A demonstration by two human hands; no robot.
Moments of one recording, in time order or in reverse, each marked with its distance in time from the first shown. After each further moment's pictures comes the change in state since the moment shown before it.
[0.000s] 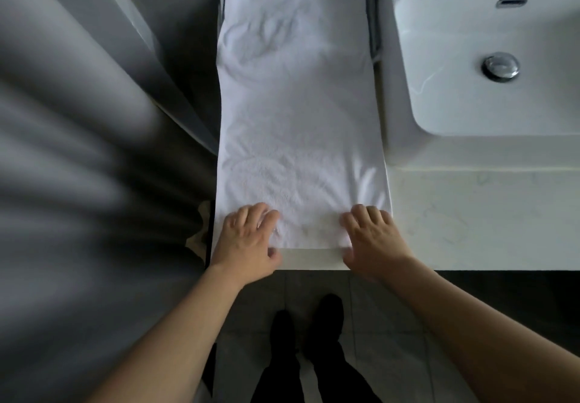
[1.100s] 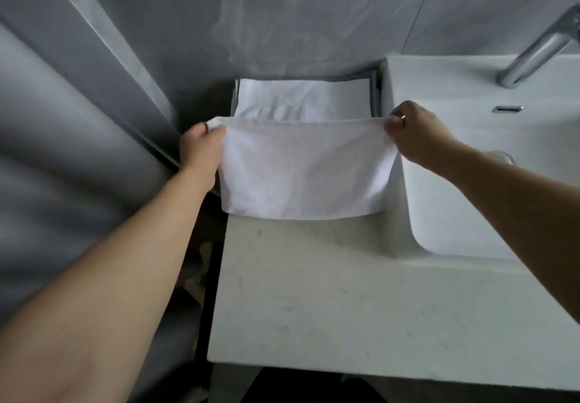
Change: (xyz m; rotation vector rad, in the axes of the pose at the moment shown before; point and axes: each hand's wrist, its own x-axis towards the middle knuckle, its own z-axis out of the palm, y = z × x) left_hand 0.216 -0.130 -0.193 -1.382 0.597 -0.782; right_hand 0.199 0.138 -0.248 0.567 0.318 0.339
